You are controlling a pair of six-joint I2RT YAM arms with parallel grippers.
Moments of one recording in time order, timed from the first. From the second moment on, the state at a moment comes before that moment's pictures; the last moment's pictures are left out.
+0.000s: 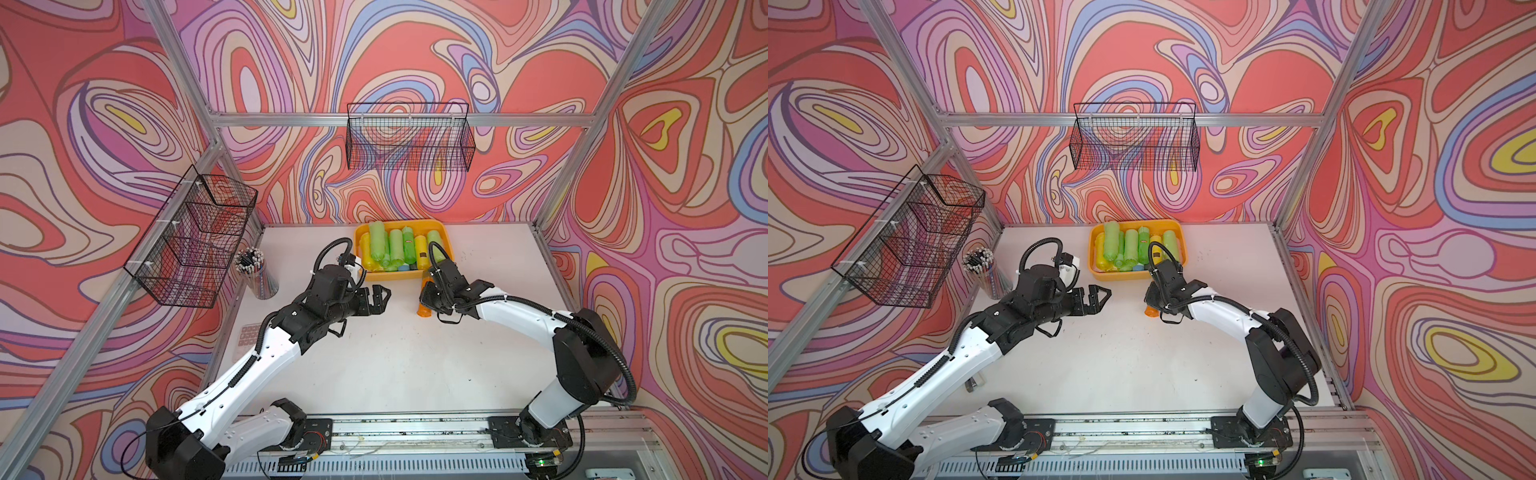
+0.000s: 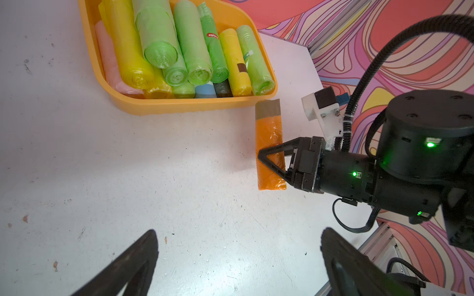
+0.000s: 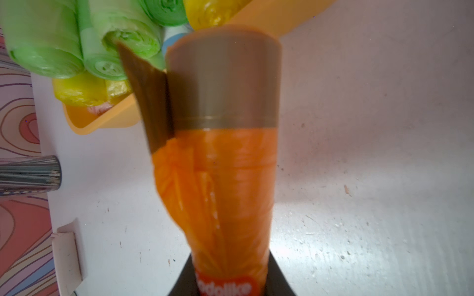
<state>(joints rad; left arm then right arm) -0.57 1.09 0.96 -0.47 0.12 -0.58 0.61 1.64 1.11 -0.37 0.01 0.92</state>
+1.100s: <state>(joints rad) -0.55 1.20 1.10 -0.55 0.16 -0.55 0.51 1.84 1.54 -0.38 -0.05 0.69</state>
